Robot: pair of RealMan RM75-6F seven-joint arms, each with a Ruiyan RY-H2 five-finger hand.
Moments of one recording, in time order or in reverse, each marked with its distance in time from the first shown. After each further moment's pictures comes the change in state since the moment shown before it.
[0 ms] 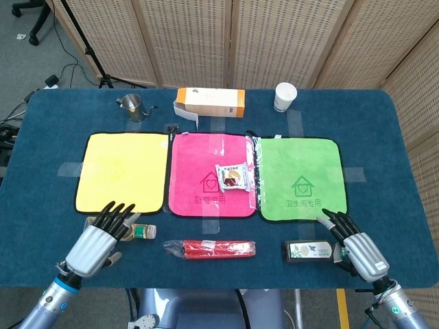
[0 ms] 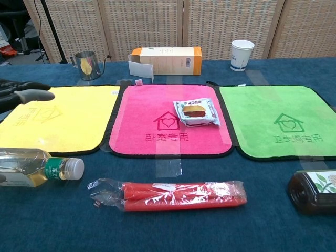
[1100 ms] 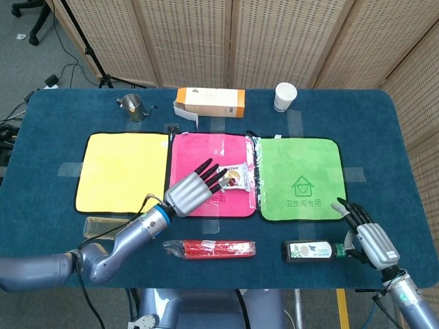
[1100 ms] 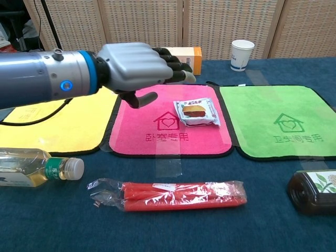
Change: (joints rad) left arm -0.711 -0.216 -0.293 0.104 -0.680 -0.567 0.607; right arm -0.005 0.000 0.076 0.072 0.083 -0.072 0.131
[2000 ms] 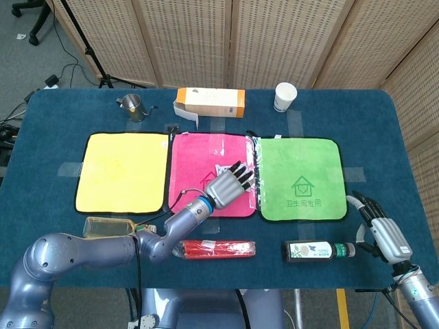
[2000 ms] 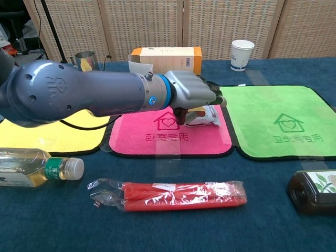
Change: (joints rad) left arm -0.358 -0.282 0.064 0.418 -0.354 -0.109 -0.049; right arm -0.014 0.008 0.041 0.054 0.032 -0.012 0.090
